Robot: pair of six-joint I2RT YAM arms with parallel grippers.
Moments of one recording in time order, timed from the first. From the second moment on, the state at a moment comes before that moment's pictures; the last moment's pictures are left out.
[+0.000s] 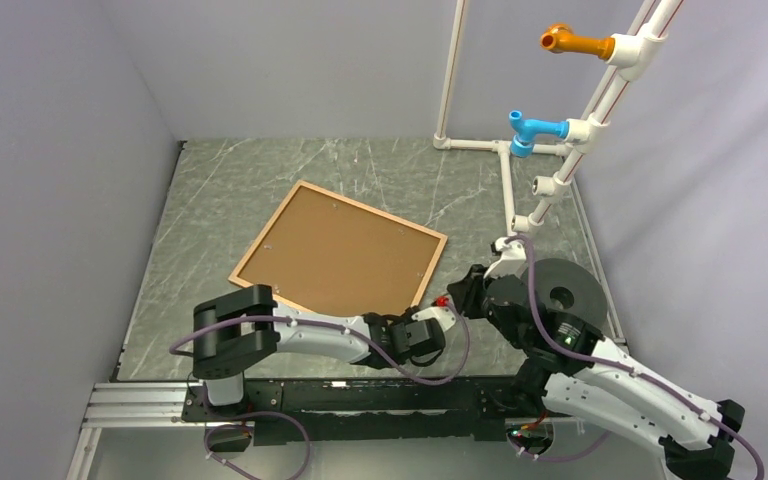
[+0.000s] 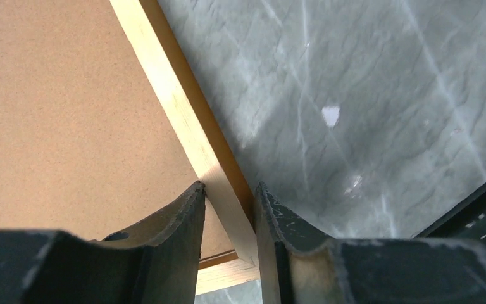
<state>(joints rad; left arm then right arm) -1.39 1.78 1.02 -0.28 -0.48 -0.27 0.95 0.58 0.60 -0.51 0.46 0.65</state>
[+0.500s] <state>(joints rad) -1.31 1.58 0.86 -0.10 -0.22 -0.35 0.95 0.59 0.66 -0.68 0.62 0.72</state>
